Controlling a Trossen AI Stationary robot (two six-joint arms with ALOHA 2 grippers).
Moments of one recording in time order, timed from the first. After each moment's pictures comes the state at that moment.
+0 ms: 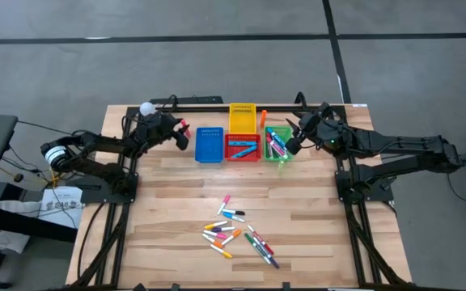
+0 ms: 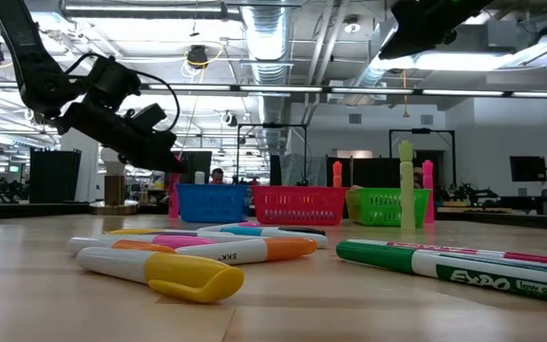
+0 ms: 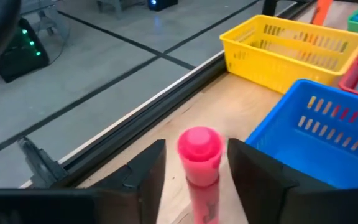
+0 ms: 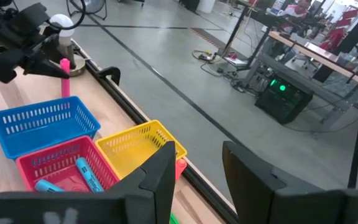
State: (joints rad) left arm 0.75 1.36 0.26 0.73 -0.02 0.13; right arm -0.11 0.93 0.84 -0.30 0.71 -0.11
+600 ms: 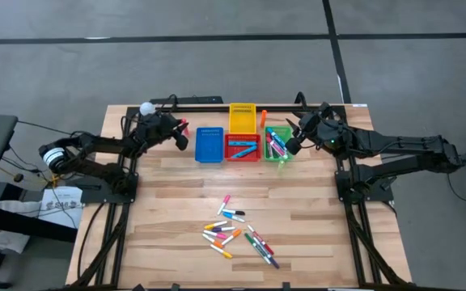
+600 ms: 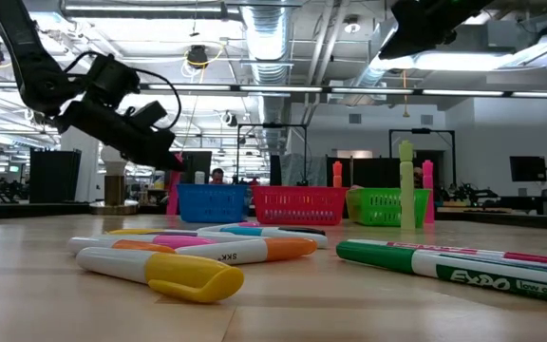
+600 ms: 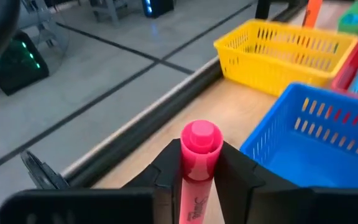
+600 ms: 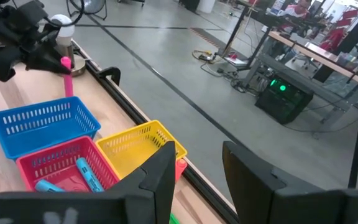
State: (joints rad) left arm 0.75 1.33 0.26 0.73 -0.01 0.18; right arm -0.11 0.93 0.84 -0.30 0.71 -0.10
